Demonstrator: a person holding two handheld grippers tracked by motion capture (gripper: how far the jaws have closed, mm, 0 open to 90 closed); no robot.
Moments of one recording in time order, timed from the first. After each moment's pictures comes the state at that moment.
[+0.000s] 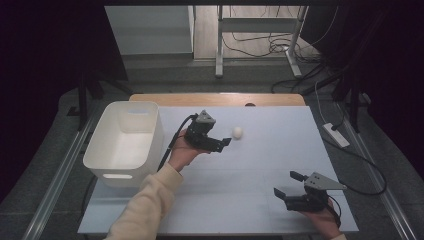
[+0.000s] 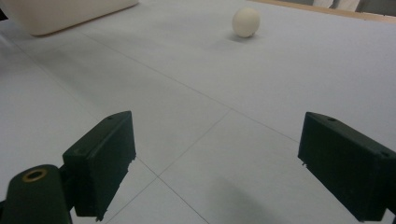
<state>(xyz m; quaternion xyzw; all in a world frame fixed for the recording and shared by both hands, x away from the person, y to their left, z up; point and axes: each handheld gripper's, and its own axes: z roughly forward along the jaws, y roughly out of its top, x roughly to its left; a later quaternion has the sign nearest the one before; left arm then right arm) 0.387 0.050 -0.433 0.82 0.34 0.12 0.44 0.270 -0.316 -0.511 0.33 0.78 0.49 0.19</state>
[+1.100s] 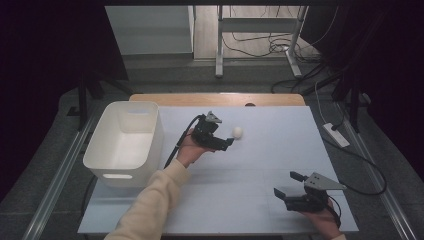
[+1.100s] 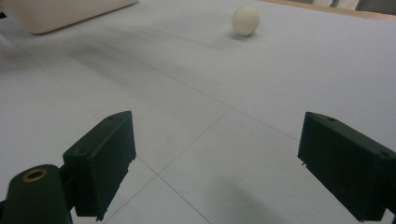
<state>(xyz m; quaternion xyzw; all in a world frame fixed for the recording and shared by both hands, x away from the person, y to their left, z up) 0.412 0.035 -0.459 0.84 0.35 0.12 0.41 0.270 -0.316 -0.512 0.33 0.78 0.49 0.19</state>
